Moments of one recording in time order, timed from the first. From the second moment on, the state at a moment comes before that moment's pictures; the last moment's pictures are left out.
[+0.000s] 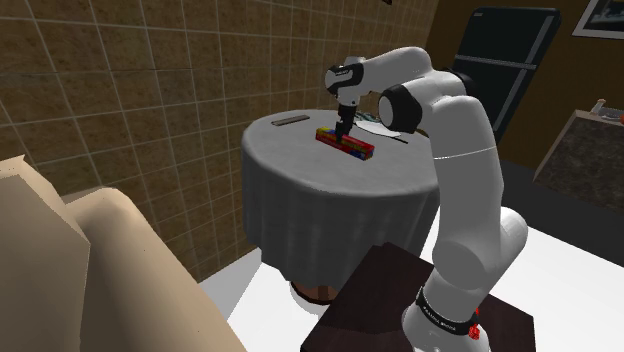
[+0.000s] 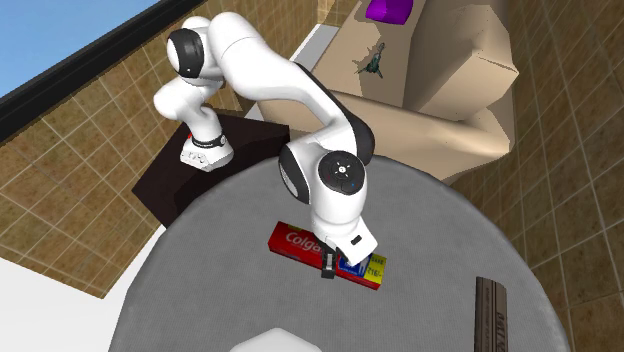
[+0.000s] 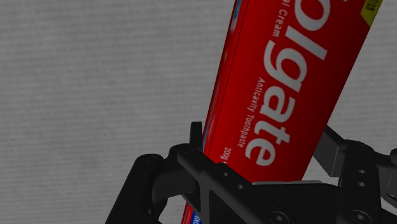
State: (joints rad) arm -0.32 0.58 -0.45 -1.32 0.26 1.83 -0.90
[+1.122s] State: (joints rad) arm -0.34 0.59 -0.46 -1.14 0.25 1.65 -0.88
